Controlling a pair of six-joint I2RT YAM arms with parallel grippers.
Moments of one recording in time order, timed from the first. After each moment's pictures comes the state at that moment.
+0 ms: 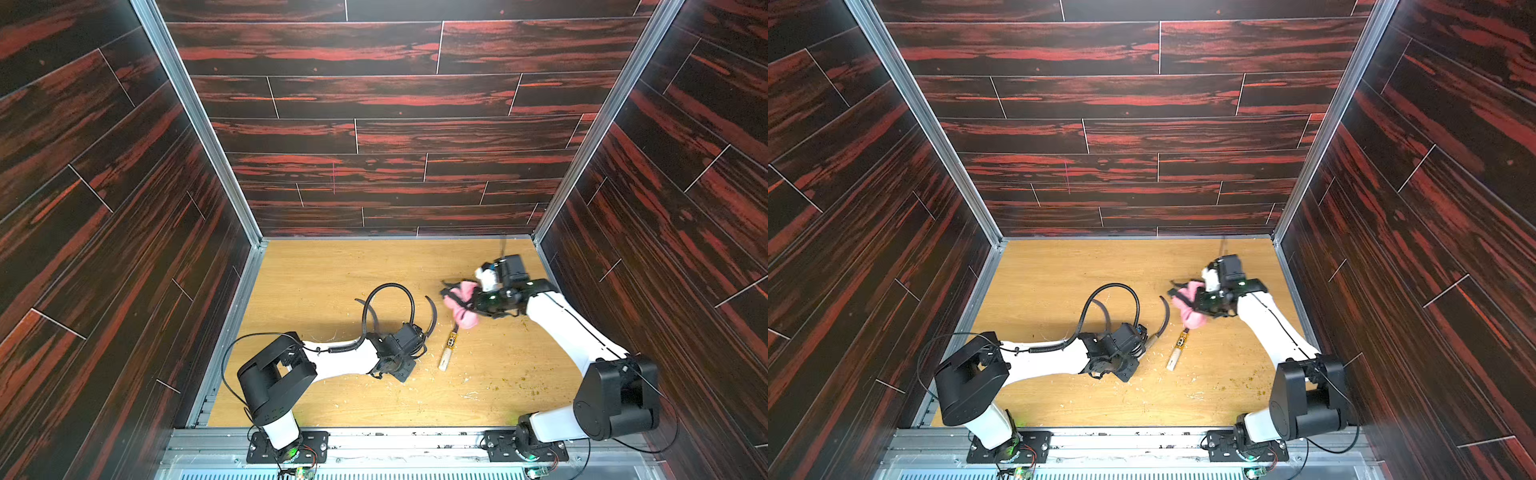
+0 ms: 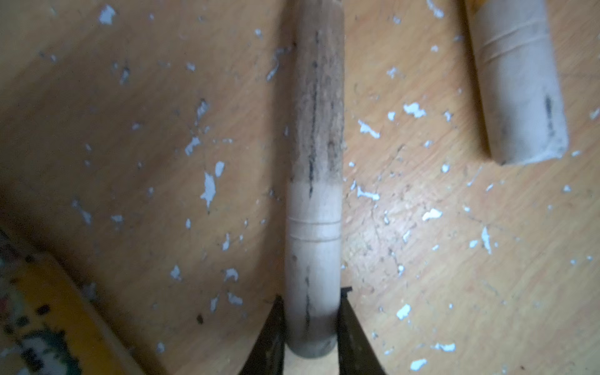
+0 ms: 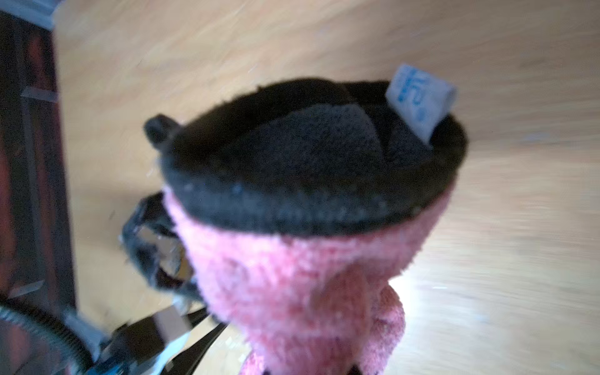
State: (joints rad) left arm -0.98 1.70 0.93 -0.36 -0.05 -0.31; right arm 0.27 1.46 1.12 -0.73 -0.37 0.35
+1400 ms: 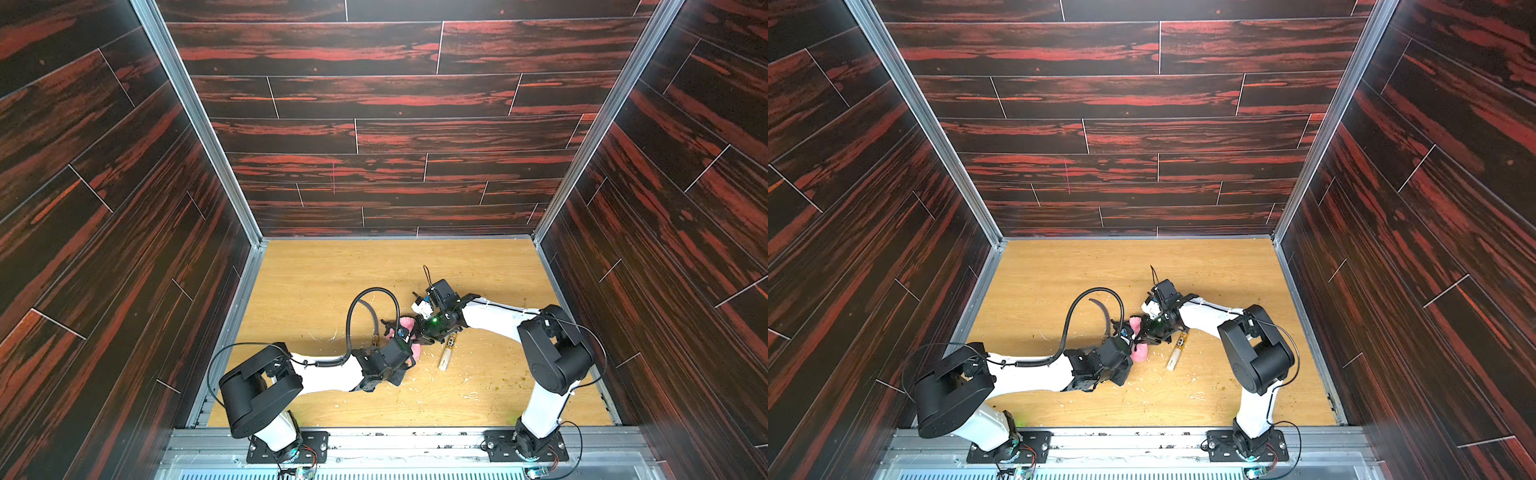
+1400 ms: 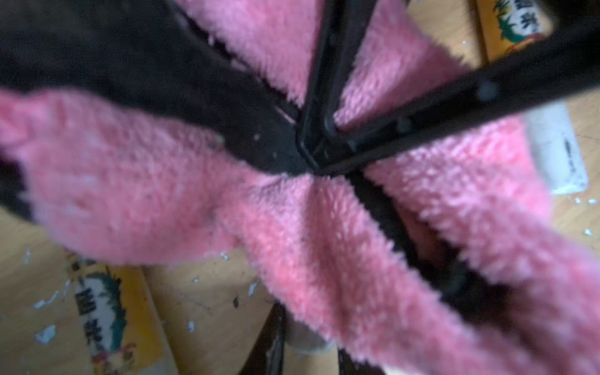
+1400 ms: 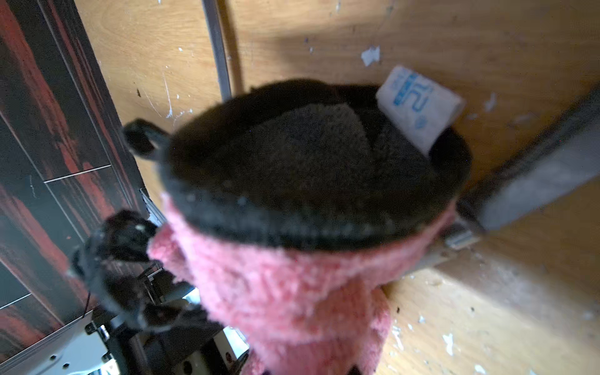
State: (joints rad) left arm -1.01 1.59 0.70 -0.10 -0.19 -0.45; right arm 0.59 1.84 1.09 -0.46 -0.64 0.58
